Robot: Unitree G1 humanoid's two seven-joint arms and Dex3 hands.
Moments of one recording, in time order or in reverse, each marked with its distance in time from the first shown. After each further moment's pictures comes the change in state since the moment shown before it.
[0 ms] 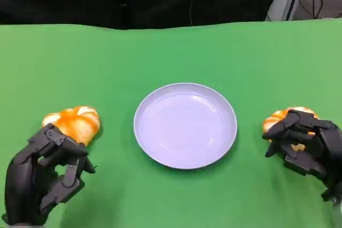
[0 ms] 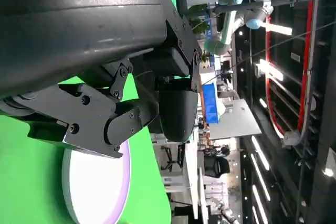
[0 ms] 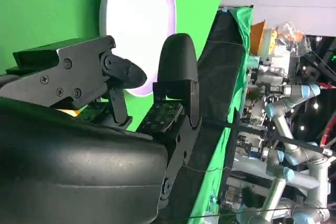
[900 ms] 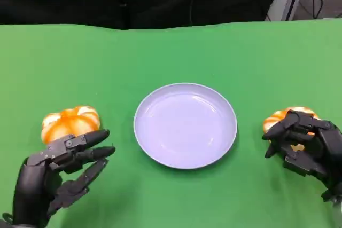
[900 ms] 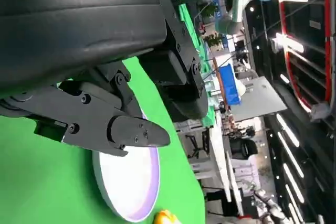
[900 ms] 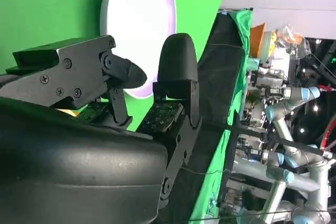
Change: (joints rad) left arm -0.007 0.030 0.000 0.058 0.150 -0.046 0.018; right arm -0.001 0.000 -0.003 0.003 0.003 0.001 0.014
